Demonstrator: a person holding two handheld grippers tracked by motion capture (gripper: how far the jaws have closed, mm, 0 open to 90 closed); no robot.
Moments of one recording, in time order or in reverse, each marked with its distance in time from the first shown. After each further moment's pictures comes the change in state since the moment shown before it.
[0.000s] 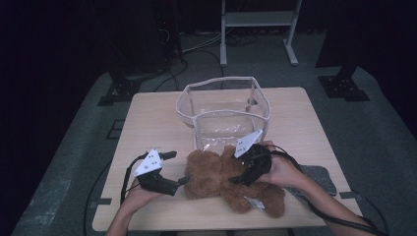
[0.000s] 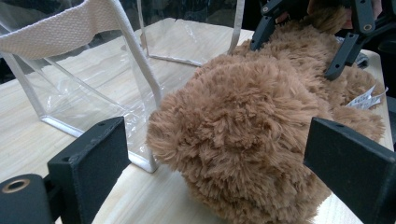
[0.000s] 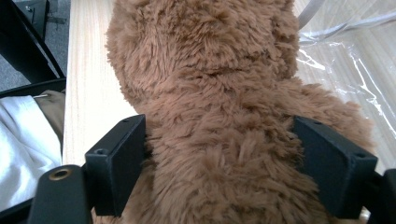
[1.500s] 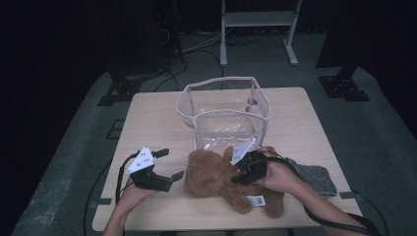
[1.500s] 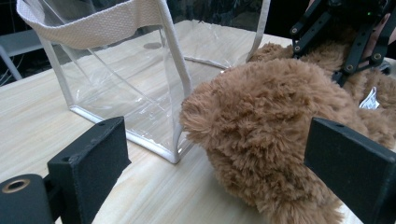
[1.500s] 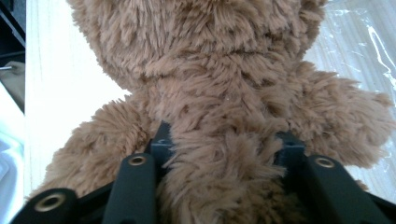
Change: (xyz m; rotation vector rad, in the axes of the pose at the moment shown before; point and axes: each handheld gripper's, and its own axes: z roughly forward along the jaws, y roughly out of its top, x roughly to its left) left arm 0.013 -0.007 -0.011 -0.012 0.060 -0.034; right arm 0.004 -0.010 0.022 0.092 -0.055 -0.025
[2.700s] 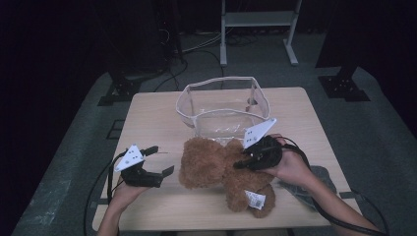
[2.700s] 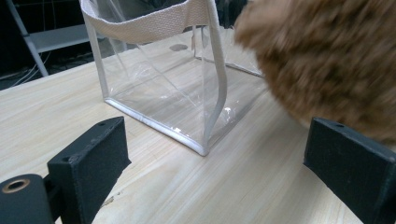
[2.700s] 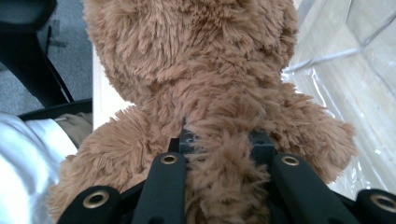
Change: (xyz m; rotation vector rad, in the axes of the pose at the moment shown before) left arm 0.019 -0.007 -0.018 -0.022 0.071 -0.046; right arm 0.004 0.027 -0.081 -0.168 0.022 0.038
